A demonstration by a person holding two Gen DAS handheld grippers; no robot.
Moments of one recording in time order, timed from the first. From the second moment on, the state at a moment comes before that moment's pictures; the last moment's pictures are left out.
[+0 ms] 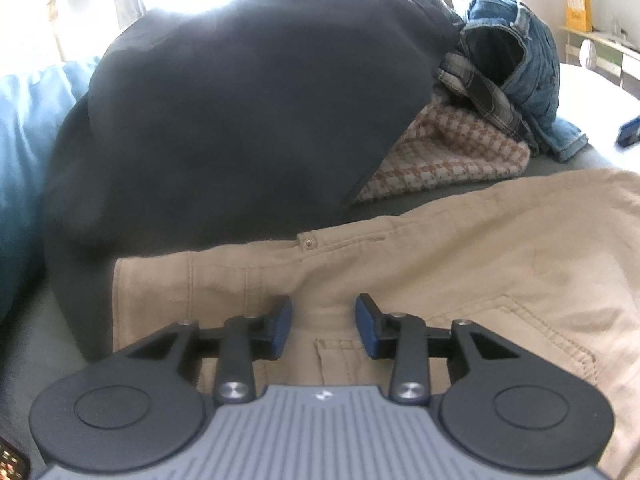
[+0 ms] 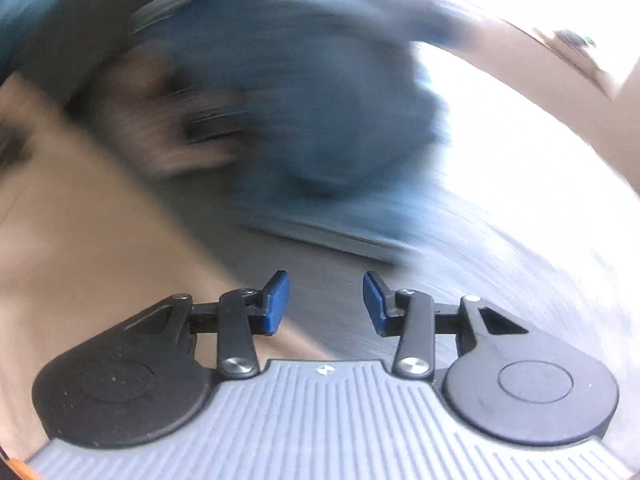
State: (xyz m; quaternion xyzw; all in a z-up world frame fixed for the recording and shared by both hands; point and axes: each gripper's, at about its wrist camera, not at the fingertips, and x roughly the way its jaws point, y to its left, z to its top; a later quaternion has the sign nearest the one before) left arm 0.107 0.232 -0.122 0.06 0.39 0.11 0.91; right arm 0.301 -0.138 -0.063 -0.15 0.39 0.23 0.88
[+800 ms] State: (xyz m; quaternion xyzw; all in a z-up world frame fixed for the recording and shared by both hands) left arm 0.167 0.068 -0.124 0.17 0.41 -0.02 0.89; right arm 0.251 -0.244 -0.088 -0.30 0.39 0.31 0.81
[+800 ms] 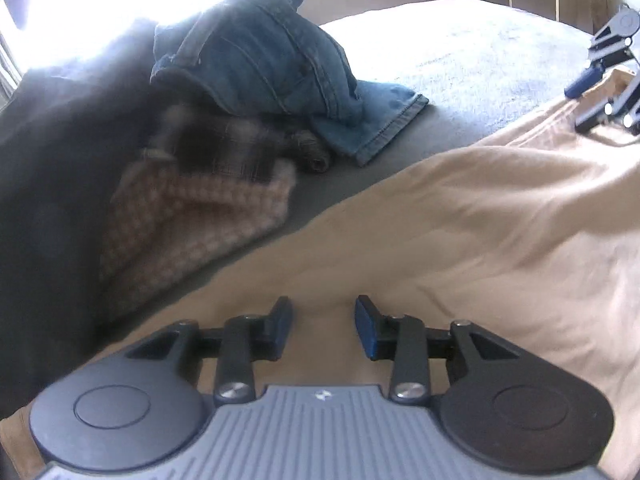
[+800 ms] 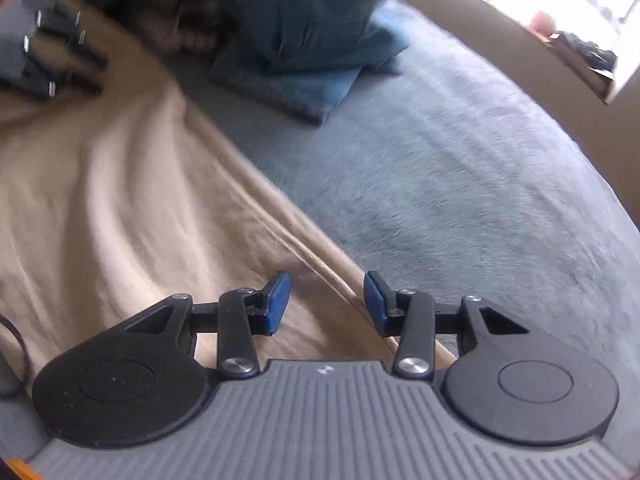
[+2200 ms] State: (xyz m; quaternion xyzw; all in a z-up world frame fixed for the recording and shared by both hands) left arm 0.169 0.069 -0.123 0.15 0.40 0.00 0.90; right arm 0.128 -0.428 -0.063 -0.16 0.34 -0.04 0.92
